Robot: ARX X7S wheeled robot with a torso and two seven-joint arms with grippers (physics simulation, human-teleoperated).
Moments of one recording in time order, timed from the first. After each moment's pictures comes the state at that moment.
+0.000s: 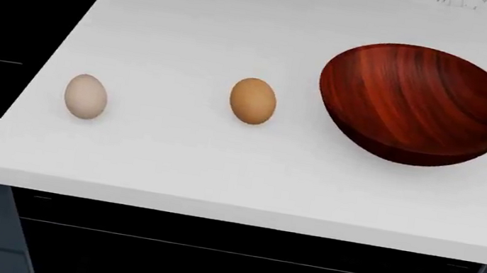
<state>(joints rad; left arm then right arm) 0.02 -0.10 0.11 0.05 -0.11 -0.04 -0.09 0.01 0.09 -0.13 0.00 0.09 0.00 0.11</state>
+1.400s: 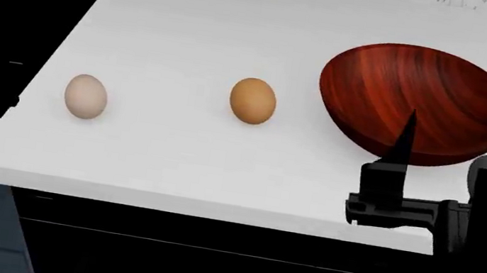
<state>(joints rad) -0.68 -0.34 -0.04 0.46 -0.46 -0.87 -0.14 0.49 0.41 0.04 -0.59 0.29 0.82 0.12</state>
